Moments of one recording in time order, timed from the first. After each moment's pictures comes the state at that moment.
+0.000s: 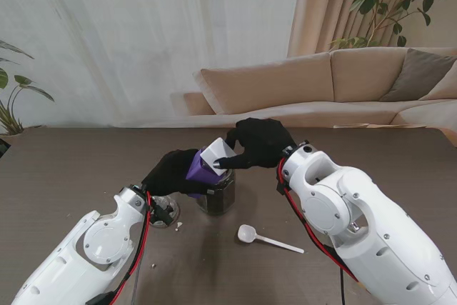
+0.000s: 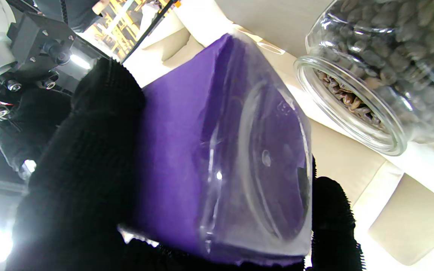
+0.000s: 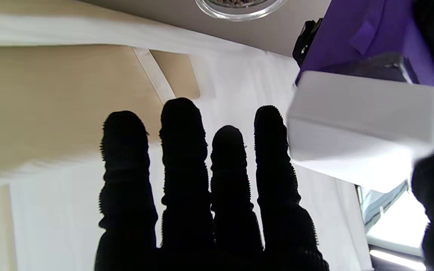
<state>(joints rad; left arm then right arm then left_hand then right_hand) 1.48 -1.13 -1.18 -1.55 0.29 -0.47 0.04 -1.29 -1.06 1.04 -1.89 -0.87 0.00 0.22 0.84 -0.74 0.34 -0.17 0.76 0.49 0.70 0.81 1.08 0.46 0.30 1.18 0.64 0.49 0.72 0.89 0.16 0.44 1.16 0.94 0.11 -0.40 0.64 -0.12 0.81 -0.02 0.59 0.42 0.75 0.05 0.95 0.91 0.94 0.11 0.96 0.69 0.65 0.28 1.11 0.60</state>
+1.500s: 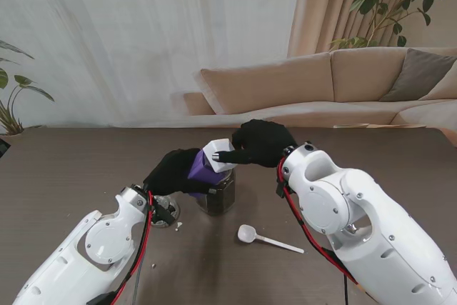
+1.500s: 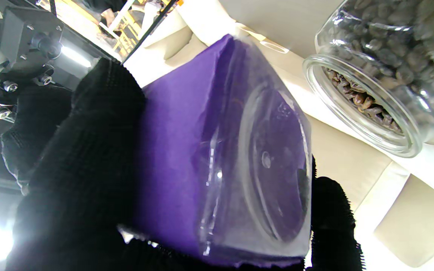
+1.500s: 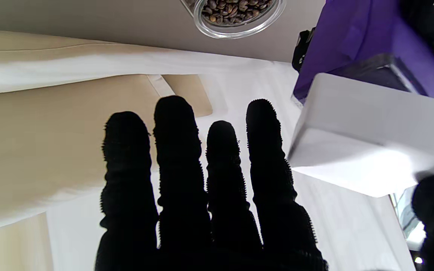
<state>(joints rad) 1.48 -1.13 -1.17 -1.56 0.28 -0.46 0.05 -1.30 -1.06 1.04 -1.94 -0.80 0.15 0.31 0.84 -0.74 0.34 -0.17 0.76 0.50 0.70 0.81 1.08 0.46 0.30 1.18 0.64 0.49 0.72 0.89 0.16 0.44 1.16 0.94 0.06 -0.27 0.54 -0.11 0.89 0.03 0.64 0.41 0.75 0.11 0.82 0.76 0.95 0.17 0.89 0.68 0.65 0.26 1.11 0.63</state>
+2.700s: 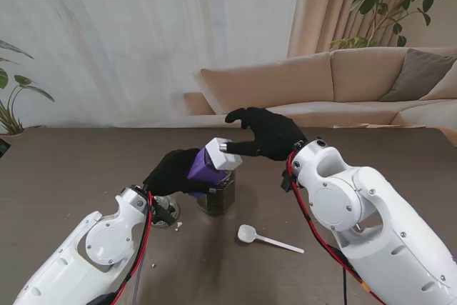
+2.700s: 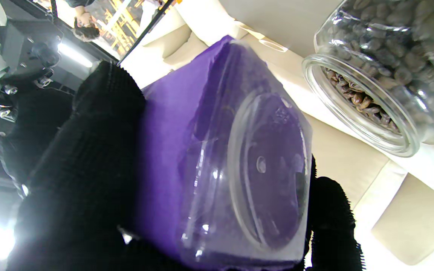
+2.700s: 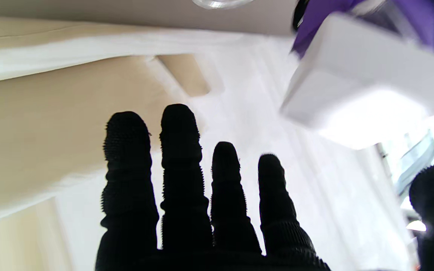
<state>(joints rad) 1.49 -1.14 -1.17 -1.57 0.29 -0.45 0.06 -1.32 -1.06 1.10 -1.94 -0.73 0.12 0.24 0.84 -0.73 0.34 -0.17 0.76 0.50 0.70 0.81 1.08 0.46 0.30 1.18 0.64 0.49 0.72 0.89 0.16 0.44 1.16 0.94 0.05 -0.29 0.60 -0.14 0.36 -0.01 0.54 0.39 0.49 0.09 0.76 0.65 0.81 0.16 0.84 0.67 0.65 0.26 1.09 0.65</state>
